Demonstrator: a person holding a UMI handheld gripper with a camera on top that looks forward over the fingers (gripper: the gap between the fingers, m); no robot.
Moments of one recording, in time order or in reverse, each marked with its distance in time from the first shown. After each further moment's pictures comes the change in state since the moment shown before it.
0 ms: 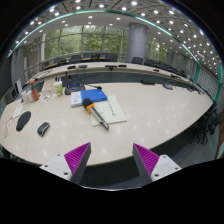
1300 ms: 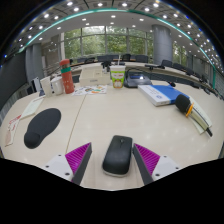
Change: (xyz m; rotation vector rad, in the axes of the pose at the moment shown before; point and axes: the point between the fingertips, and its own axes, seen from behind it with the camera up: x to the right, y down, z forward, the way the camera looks) arm -0.457 0.007 0.225 0.058 -0.233 -0.042
